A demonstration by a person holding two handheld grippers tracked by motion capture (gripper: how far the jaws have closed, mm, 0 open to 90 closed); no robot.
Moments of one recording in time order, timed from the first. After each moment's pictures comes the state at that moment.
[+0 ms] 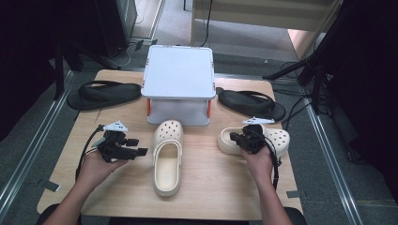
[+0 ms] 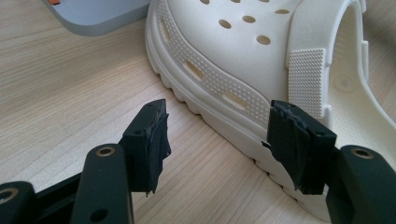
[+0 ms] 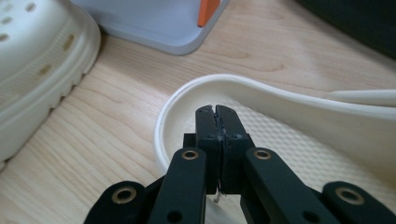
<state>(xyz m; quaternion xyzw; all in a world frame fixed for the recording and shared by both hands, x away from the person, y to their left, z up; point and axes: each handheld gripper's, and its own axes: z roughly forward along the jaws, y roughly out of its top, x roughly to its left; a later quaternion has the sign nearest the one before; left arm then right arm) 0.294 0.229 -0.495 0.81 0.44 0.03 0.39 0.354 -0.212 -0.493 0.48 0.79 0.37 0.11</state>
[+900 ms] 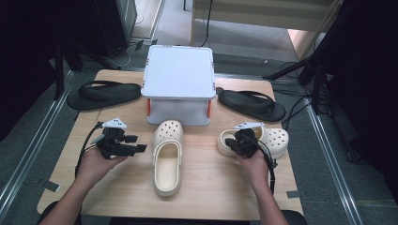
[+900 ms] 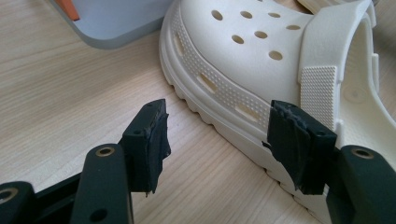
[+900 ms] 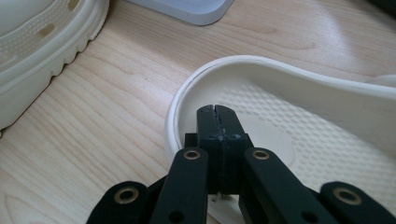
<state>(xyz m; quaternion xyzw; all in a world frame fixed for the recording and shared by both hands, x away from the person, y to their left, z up) 0.302 0.232 -0.489 0.81 0.44 0.05 0.39 0.344 -0.195 -0.502 0.46 0.82 0.33 0.12</state>
